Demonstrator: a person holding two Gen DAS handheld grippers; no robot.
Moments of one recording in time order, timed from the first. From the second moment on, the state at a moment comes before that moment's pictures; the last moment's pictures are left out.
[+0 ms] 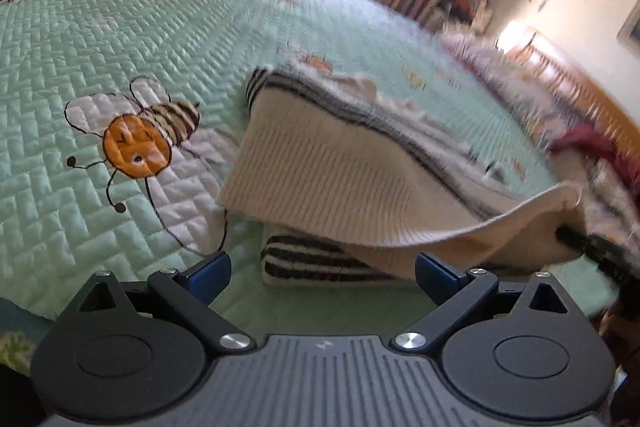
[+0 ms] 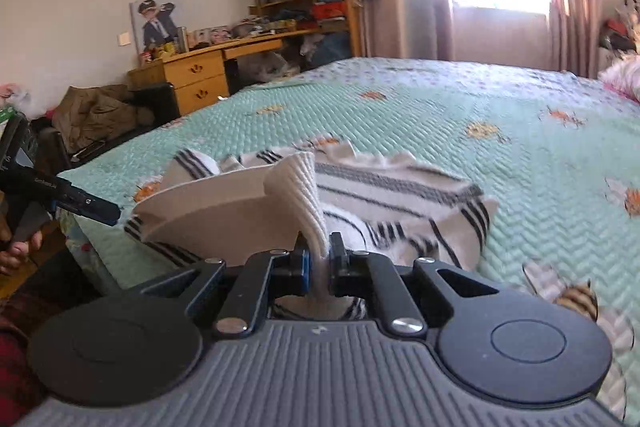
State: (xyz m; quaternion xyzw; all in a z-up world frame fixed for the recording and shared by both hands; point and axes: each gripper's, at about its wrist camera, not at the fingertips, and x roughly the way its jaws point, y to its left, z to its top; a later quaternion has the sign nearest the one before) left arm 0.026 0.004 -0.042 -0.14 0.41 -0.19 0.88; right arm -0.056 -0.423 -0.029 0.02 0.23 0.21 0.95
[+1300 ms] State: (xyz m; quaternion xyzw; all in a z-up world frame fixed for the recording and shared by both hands) left arm 0.127 0.069 -0.094 -0.26 0.41 -0.38 0.79; right arm -0.025 -0.437 -0.054 0.09 0.28 0.18 0.94
